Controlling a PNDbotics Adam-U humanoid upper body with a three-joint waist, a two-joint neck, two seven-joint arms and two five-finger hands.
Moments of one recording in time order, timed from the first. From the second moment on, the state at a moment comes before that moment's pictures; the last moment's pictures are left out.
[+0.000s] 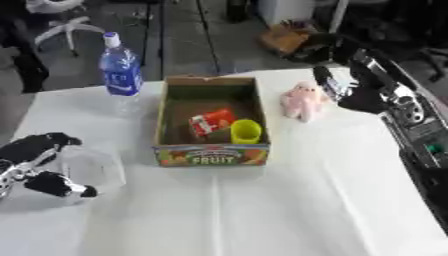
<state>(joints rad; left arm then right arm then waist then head) -0.74 0.34 -0.20 -1.03 -1.10 -0.14 -0.41 -0.37 -0.54 -0.09 -1.60 0.08 -0.43 0.27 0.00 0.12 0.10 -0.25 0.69</state>
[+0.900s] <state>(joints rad) -0.76 0.33 -0.18 -1.00 -1.11 -0.15 -0.44 -0.37 -0.54 -0.09 -1.60 0.08 -0.44 0.27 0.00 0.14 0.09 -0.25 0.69</state>
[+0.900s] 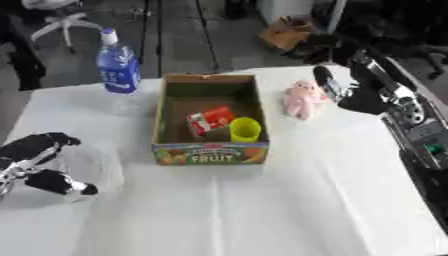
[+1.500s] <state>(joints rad) -0.76 0.33 -0.18 -0.99 -1.12 -0.16 -0.46 -0.37 -0.54 -0.09 -1.60 0.08 -0.44 0.27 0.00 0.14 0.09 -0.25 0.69</state>
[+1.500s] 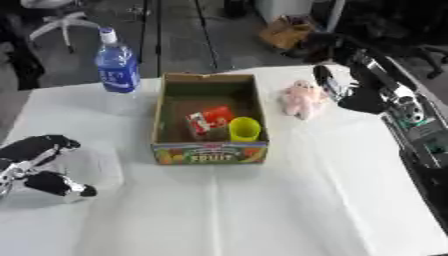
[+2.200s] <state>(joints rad) -0.76 0.33 -0.18 -0.98 -1.12 -0.16 -0.46 -0.37 -0.54 -0.09 -1.60 0.08 -0.44 0.27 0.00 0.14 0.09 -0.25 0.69</state>
